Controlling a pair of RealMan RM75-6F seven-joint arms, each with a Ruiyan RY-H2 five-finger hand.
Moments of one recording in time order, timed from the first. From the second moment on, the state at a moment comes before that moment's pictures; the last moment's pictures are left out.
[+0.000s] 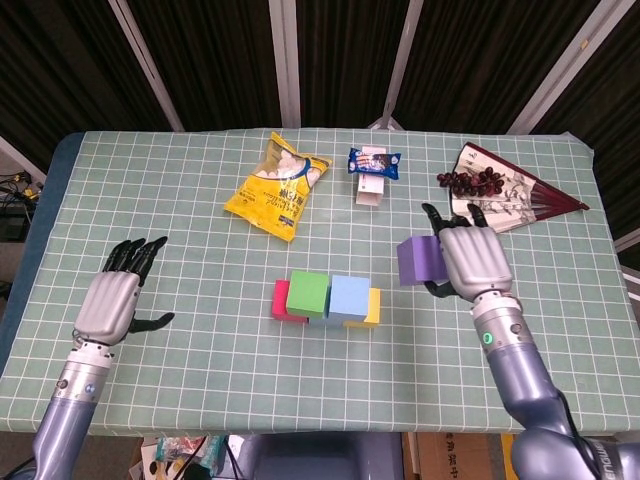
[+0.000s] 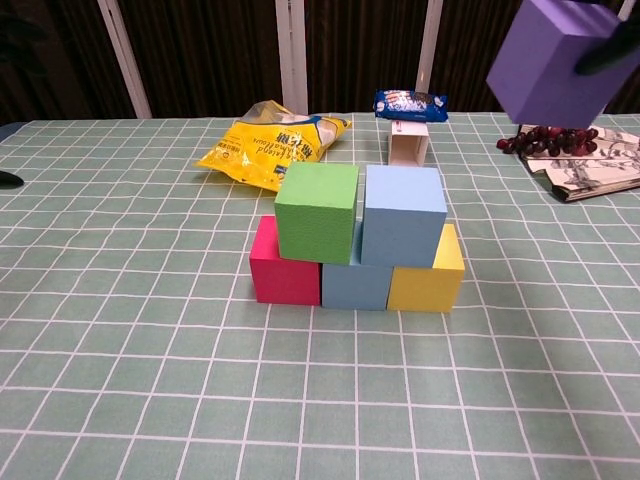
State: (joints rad) left arm -0.41 -1.20 -0.14 -2.08 1.19 1.38 0.43; right arm 1.01 -0.88 0.37 -2.35 -0.18 1.31 -0.81
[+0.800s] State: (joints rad) left arm -0.40 -1.11 -0.18 -2.14 1.18 1.38 0.36; right arm 1.36 -1.27 0.47 -2.36 0.13 1.85 -1.08
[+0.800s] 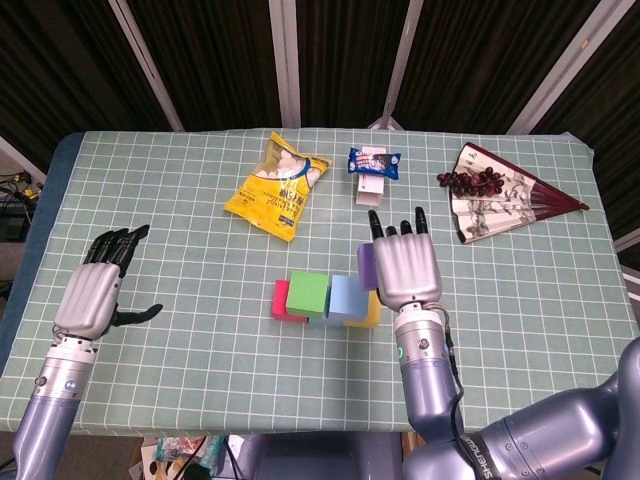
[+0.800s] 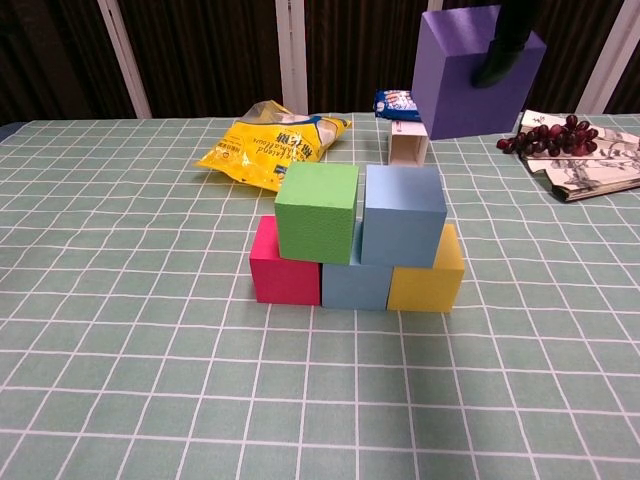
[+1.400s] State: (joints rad) left arm -0.40 -1.10 -0.19 -2.16 1.15 1.39 0.38; right arm 1.34 -1.34 0.52 -2.35 0.17 1.91 -1.08
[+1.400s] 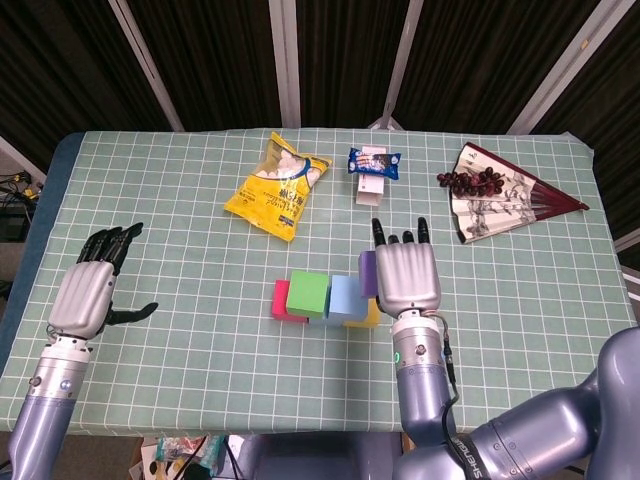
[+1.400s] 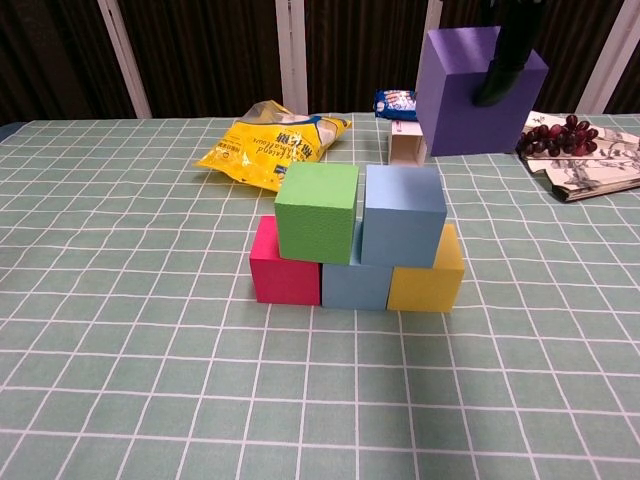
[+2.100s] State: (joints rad) left arm -0.40 -1.10 -0.19 -2.16 1.14 1.39 0.39; right arm 1.29 -1.36 0.61 -2.34 0.17 1.82 -0.99
